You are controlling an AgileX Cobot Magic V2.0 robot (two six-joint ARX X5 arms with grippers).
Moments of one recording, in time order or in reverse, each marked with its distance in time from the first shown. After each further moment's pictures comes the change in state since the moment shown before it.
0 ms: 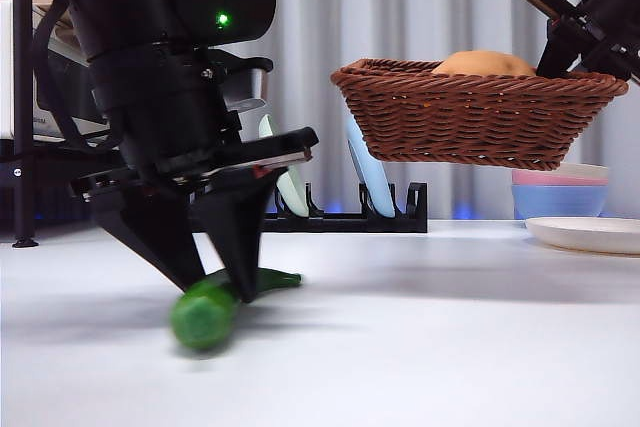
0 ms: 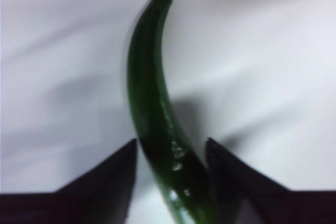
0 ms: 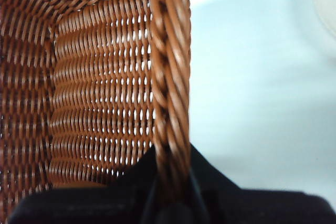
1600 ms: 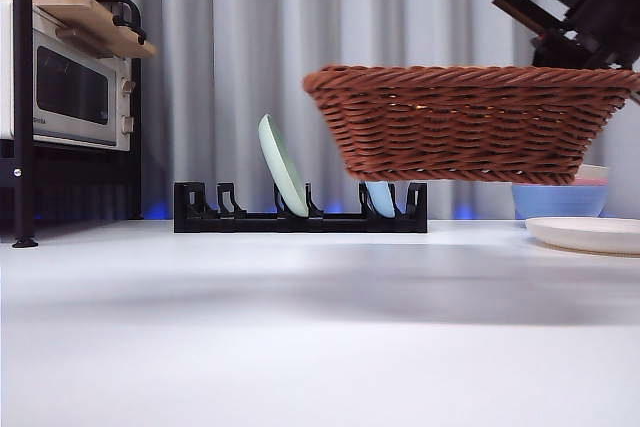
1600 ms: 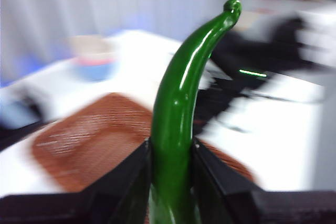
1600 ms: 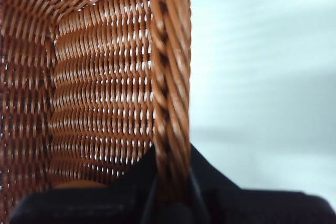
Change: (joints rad) left arm -0.002 -0.472 0.211 0.260 0.147 0.296; right arm 0.103 0.000 0.000 -0.192 0.002 -0.012
